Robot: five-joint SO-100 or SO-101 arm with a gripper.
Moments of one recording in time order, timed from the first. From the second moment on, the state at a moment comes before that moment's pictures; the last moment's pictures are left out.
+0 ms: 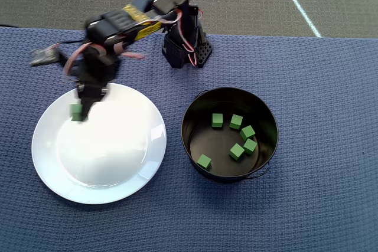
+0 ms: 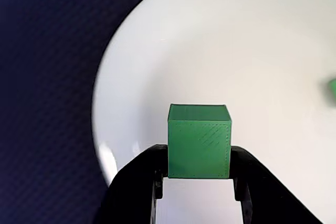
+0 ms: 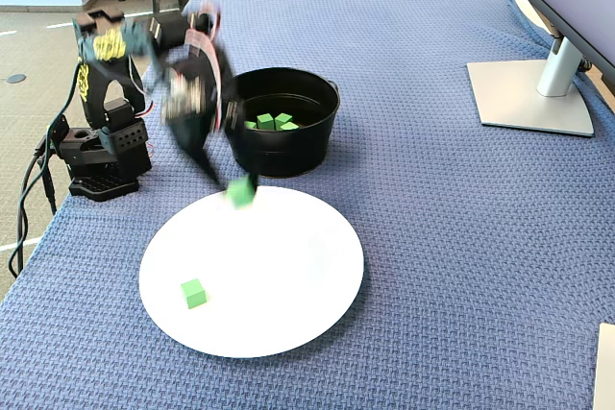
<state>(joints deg) 37.7 83.0 59.1 78.0 -46.9</state>
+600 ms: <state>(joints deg) -15.1 91.8 81.7 68.0 4.4</state>
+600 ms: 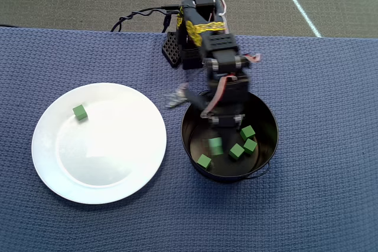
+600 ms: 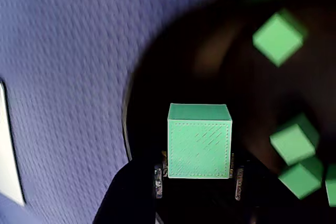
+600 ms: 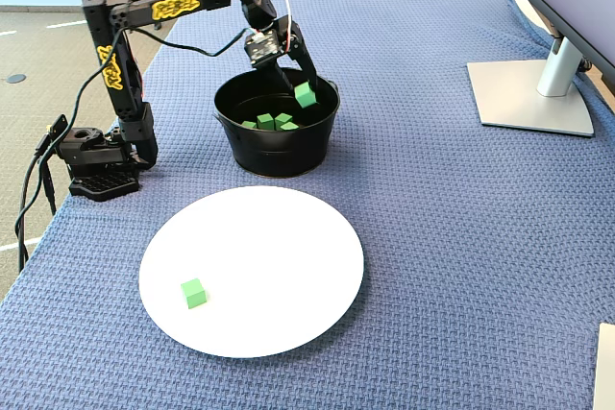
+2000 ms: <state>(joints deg) 45.4 96.9 108.1 44.5 -73.0</state>
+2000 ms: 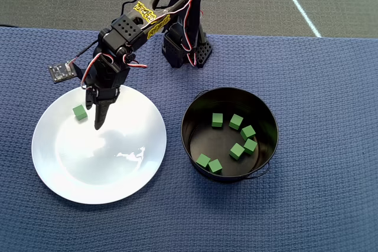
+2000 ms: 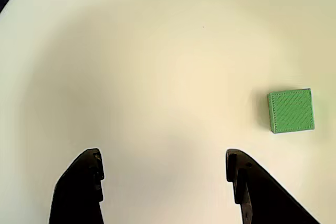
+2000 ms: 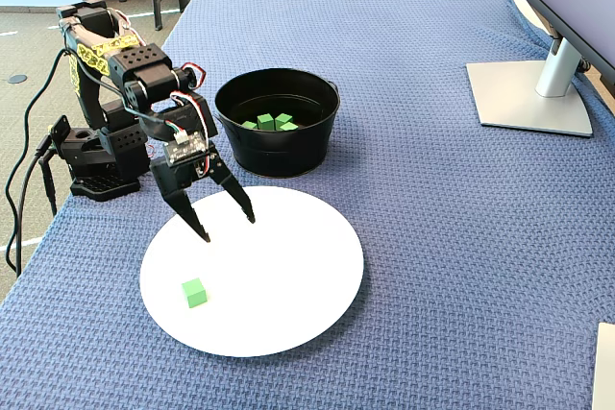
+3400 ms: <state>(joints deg) 57.8 82.1 113.8 23.9 -84.6</state>
